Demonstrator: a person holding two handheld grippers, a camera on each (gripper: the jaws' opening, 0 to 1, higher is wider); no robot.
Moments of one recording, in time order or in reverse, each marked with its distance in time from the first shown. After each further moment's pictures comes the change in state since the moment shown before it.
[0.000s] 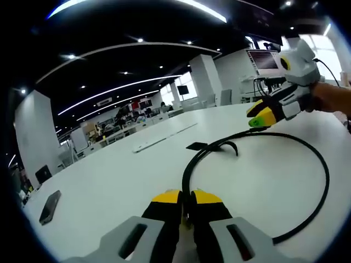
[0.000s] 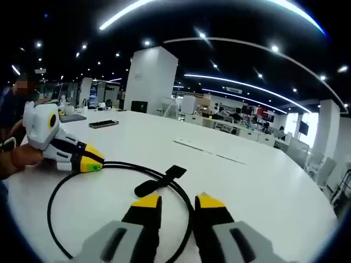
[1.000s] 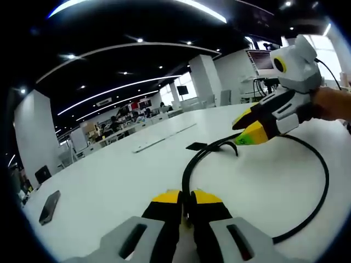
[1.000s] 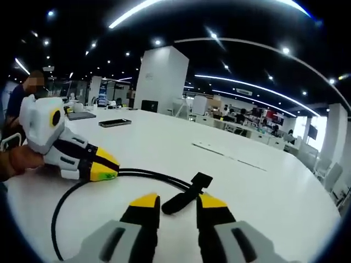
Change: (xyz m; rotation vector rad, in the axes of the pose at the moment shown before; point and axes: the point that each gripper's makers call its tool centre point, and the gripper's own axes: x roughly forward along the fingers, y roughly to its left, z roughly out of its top) left arm -0.002 0.000 0.001 0.001 -0.003 -0.004; right arm 0.028 0.034 0.008 -0.010 -0.008 0.061
